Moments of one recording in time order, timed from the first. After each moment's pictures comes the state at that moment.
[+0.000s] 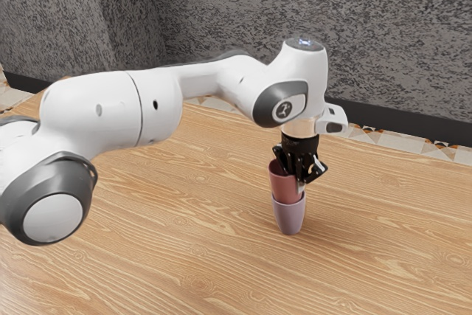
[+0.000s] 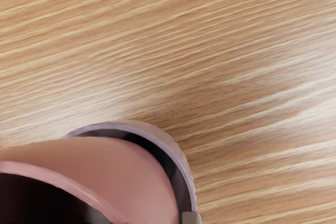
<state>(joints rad) -0.47 0.65 0.03 -1.26 0.02 1.86 -0.17</state>
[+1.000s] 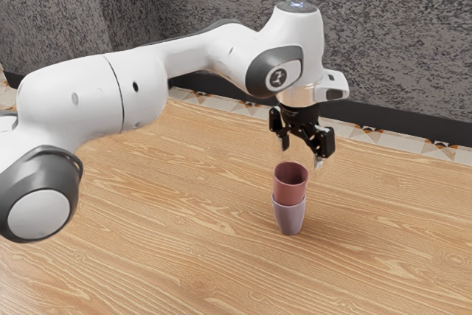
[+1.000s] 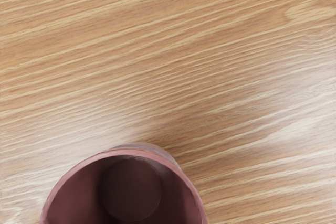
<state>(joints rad) -0.47 0.57 0.04 -1.18 0.01 1.80 -0.17</state>
